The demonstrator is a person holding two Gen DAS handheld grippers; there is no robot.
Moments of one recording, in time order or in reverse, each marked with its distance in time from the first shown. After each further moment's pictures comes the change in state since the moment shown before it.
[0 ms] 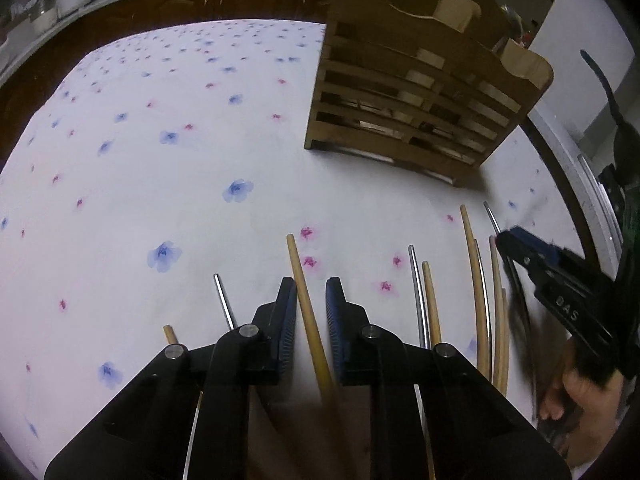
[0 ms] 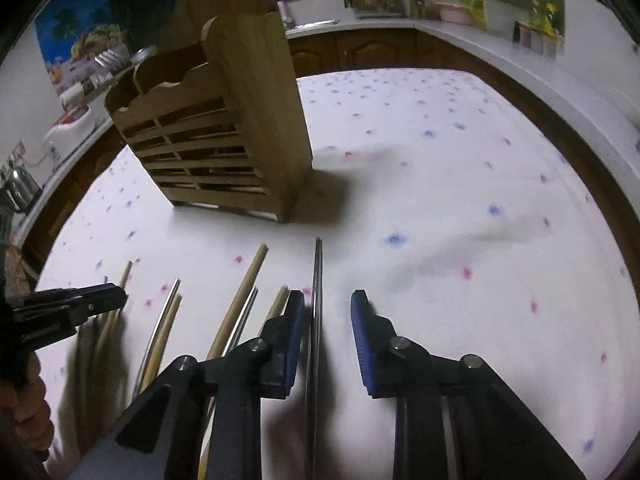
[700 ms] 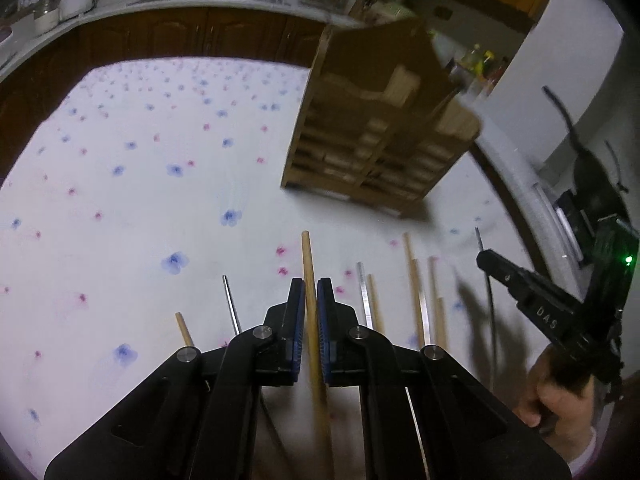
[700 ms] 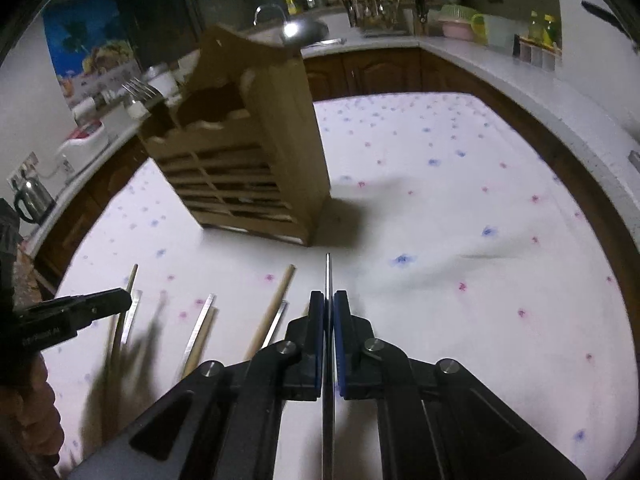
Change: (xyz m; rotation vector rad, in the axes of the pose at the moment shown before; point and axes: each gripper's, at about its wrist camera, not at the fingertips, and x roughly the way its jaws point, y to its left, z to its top) left arm -0.064 0.006 -0.006 -0.036 -0.128 -0.136; right arm -0.050 0.005 0.000 0.050 -0.097 0.074
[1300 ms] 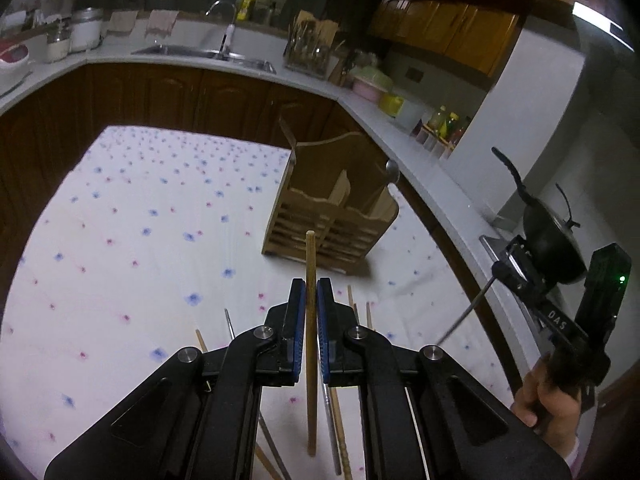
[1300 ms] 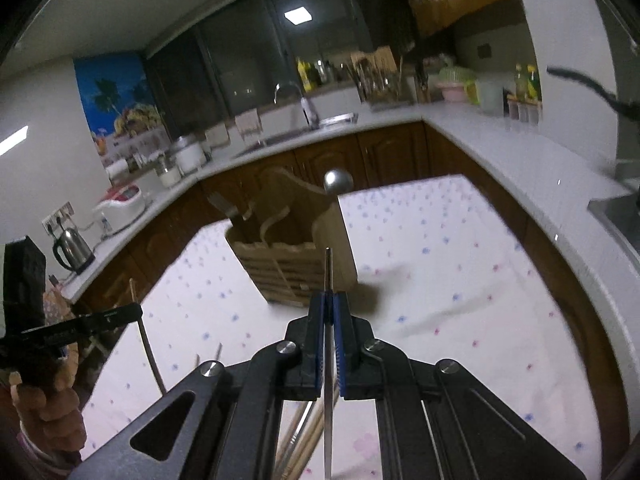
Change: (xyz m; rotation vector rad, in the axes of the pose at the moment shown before) left arm -0.111 -0.009 0.005 -0.014 -0.214 -0.080; right arm -0.123 0.016 0.024 0.028 -0.264 0.067
